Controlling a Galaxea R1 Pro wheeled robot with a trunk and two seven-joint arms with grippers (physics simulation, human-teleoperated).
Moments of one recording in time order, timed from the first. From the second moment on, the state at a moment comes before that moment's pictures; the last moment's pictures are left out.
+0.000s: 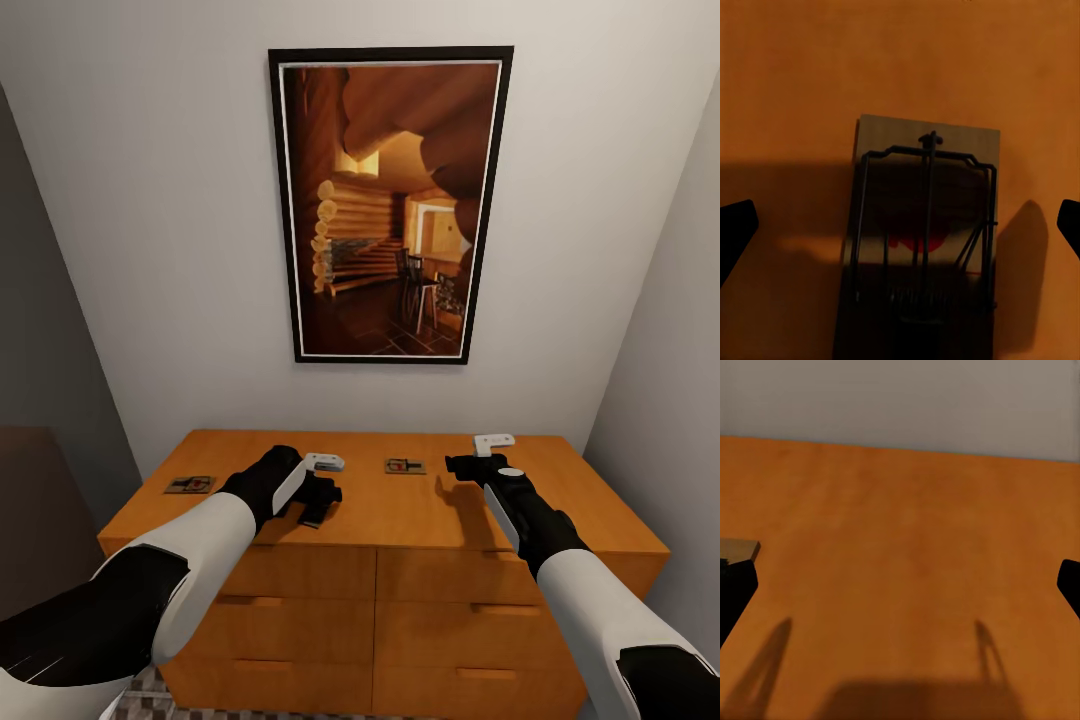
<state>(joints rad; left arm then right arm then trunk) -1.09 -0.17 -0.21 -0.25 0.17 0.71 -0.02 -0.84 -0.04 0.08 -0.66 -0.03 0.31 -0.03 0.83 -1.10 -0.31</state>
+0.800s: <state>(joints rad) -1.09 -0.17 -0.21 -0.25 0.17 0.71 -0.02 -0.84 -0.04 0.08 -0.66 -0.03 0.31 -0.03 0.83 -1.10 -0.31</state>
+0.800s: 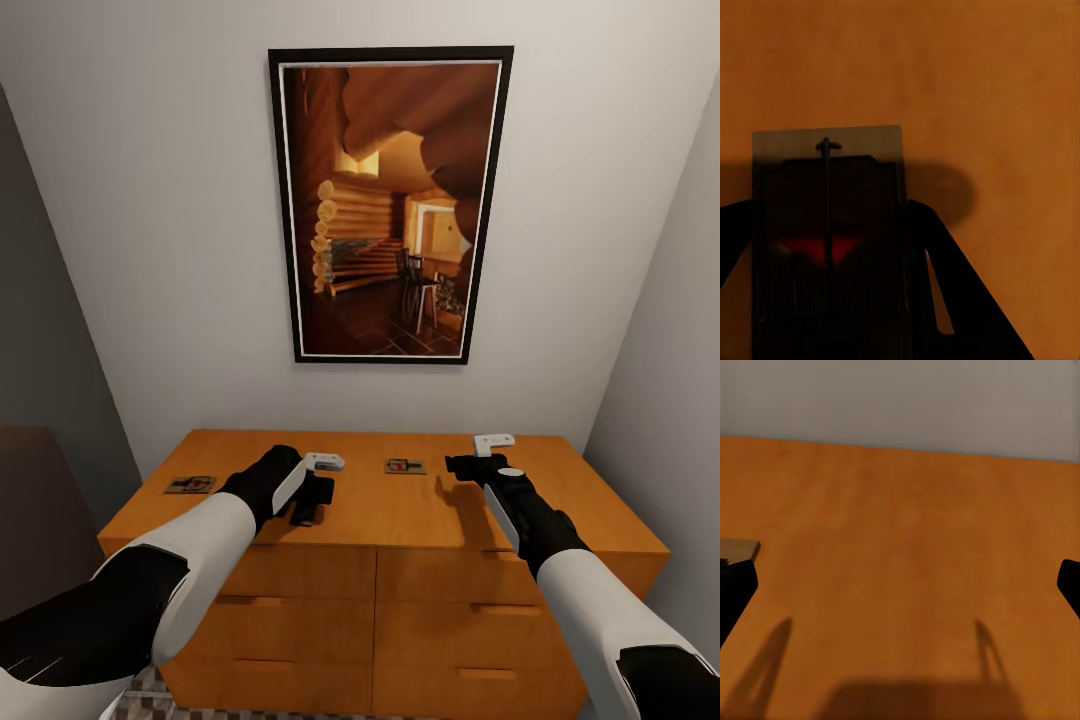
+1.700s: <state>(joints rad) -1.09 -0.17 -0.21 -0.23 0.18 0.71 -0.03 -0.84 -0.04 0.08 -0.66 -0.03 0.31 -0.03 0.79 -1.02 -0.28</state>
